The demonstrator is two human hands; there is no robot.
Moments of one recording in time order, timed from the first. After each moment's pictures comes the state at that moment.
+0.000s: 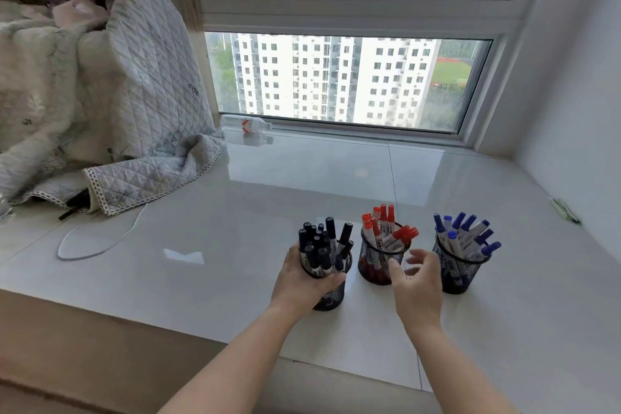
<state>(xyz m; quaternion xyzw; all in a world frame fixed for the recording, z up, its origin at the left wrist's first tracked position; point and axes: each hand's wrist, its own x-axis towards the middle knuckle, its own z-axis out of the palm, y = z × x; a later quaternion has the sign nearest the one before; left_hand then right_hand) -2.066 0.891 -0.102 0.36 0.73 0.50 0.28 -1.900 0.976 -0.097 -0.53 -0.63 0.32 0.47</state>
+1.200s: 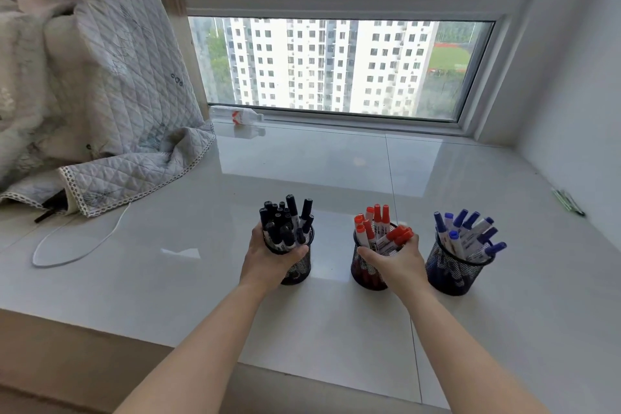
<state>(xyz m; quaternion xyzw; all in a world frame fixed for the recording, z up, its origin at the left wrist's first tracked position) -2.123 0.918 -0.106 0.30 0.75 0.53 0.25 -1.919 1.027 -0.095 -0.53 -0.64 0.44 0.34</state>
